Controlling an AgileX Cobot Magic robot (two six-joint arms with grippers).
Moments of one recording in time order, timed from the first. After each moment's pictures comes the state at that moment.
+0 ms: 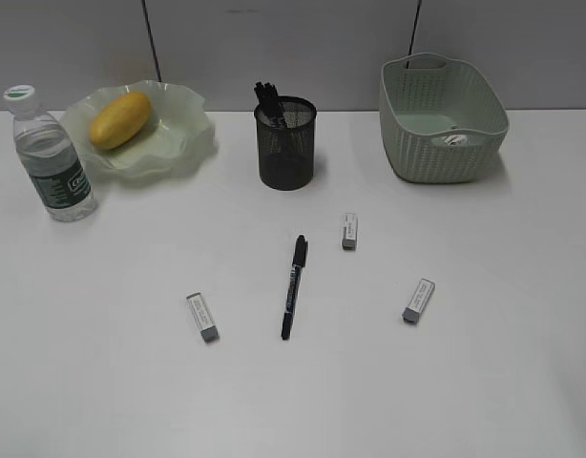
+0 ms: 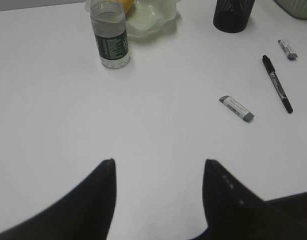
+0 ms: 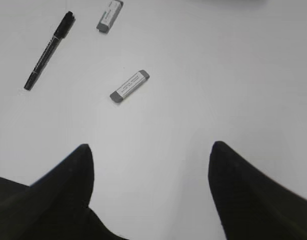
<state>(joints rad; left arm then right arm) -0.10 0.07 -0.53 -0.12 1.07 0.09 0.41 0.87 -0.74 -0.04 0.81 0.13</state>
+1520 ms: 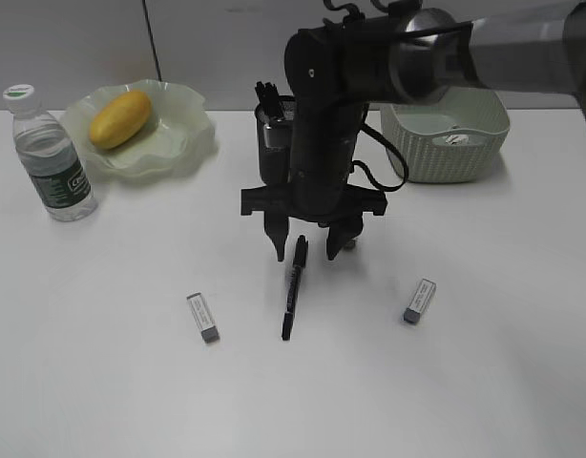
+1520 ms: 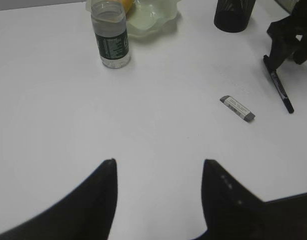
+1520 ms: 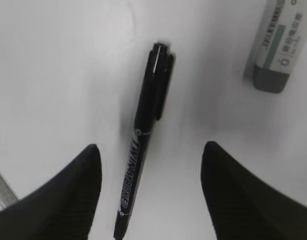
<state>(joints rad) -0.10 0.07 -0.53 -0.12 1.07 0.09 0.65 2.29 -1.75 0.07 1.01 0.53</state>
